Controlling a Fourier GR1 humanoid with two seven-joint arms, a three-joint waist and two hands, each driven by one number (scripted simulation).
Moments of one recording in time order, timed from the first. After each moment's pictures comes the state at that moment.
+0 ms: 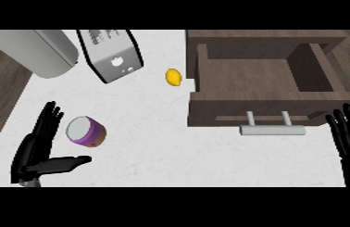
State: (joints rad) left arm 0.03 0.17 0.27 -1.34 0.02 -0.17 -0.25; right arm 0.25 -0.03 -0.22 -2.06 -0.04 0.19 0.03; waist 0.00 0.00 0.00
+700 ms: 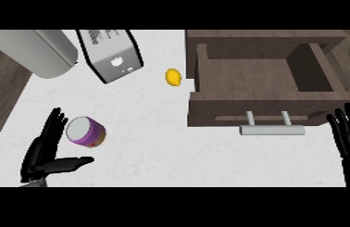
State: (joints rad) left arm -0.05 0.20 0.30 -1.04 0.01 -0.18 -0.41; right arm 0.25 -0.02 -0.21 -2.09 -0.03 0.18 0.05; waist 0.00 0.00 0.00
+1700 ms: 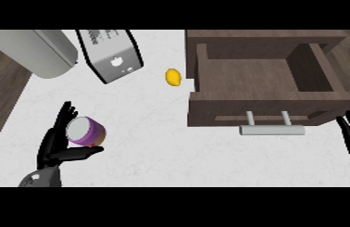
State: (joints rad) left arm -0.19 0.22 0.28 -0.80 0.02 -0.13 -0.51; right arm 0.26 -0.03 -0.25 -2.13 -0.07 0.22 0.09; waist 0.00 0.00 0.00
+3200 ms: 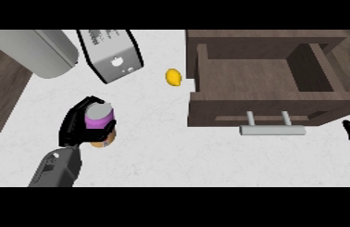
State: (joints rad) left arm -0.30 0.16 0.20 -0.85 0.10 -0.18 -0.45; right arm 0.29 -0.02 -0.26 -2.17 -0.11 0.22 0.10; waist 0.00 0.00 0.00
